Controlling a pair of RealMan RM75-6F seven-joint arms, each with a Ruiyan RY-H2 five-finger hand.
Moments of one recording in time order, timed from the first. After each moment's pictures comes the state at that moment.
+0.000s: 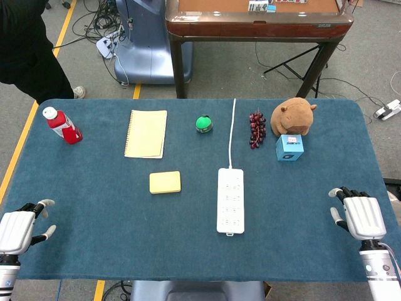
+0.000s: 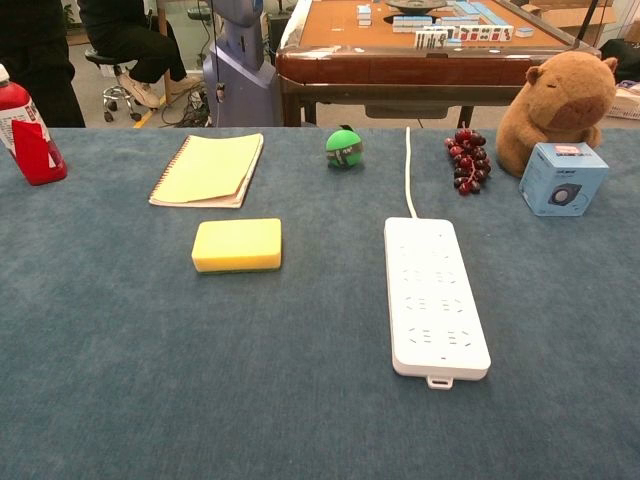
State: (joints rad) left arm -0.12 -1.19 -0.04 -1.50 1.49 1.45 0.09; right arm 0.17 -1.16 0.01 -1.63 -1.38 1.44 -0.27
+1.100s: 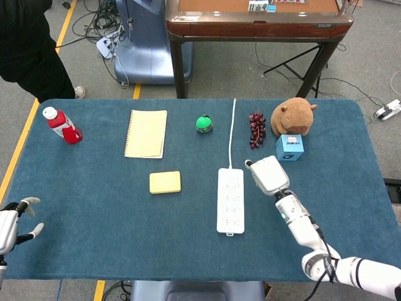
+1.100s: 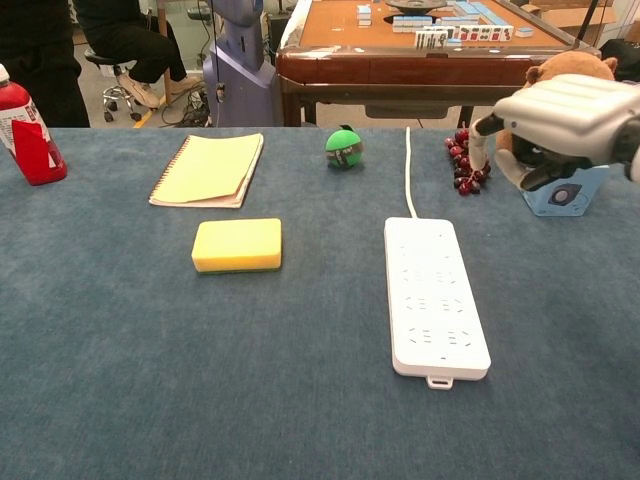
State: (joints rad) left arm -0.10 -1.15 -0.06 -1.49 1.44 1.46 0.01; right arm 0.64 -1.43 0.22 -1.59 -1.14 1.00 -0.75
